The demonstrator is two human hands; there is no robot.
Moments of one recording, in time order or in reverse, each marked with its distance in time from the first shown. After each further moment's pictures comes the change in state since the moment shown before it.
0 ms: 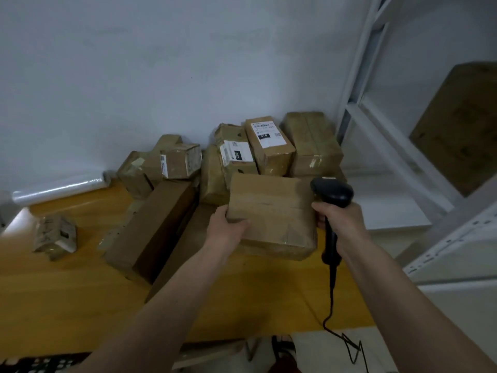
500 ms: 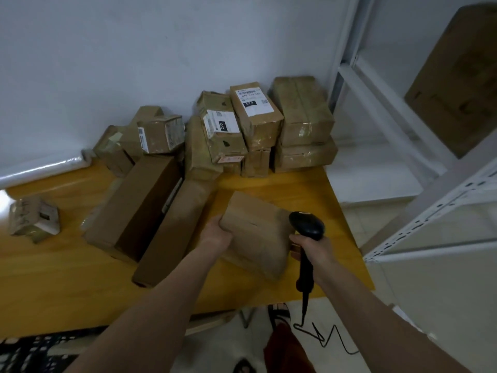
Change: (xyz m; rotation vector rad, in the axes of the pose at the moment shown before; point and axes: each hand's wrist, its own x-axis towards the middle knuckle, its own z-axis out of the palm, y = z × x) left_hand 0.023 -0.075 0.028 0.398 -0.054 -0.145; right_hand -0.009 0.123 -0.020 -0.052 -0.035 0.361
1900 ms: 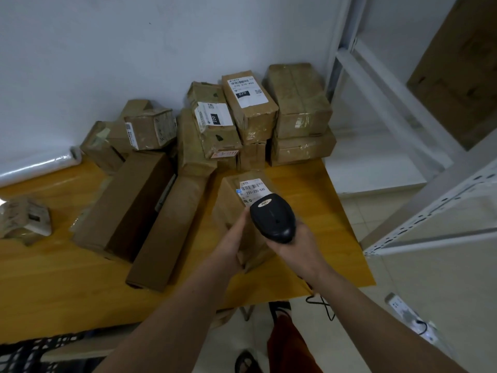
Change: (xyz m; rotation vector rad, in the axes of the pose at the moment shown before) left_hand -0.018 0.015 0.042 -0.712 -0.217 -0.348; right_hand -0.030 -0.007 0.016 -0.419 -0.271 -0.679
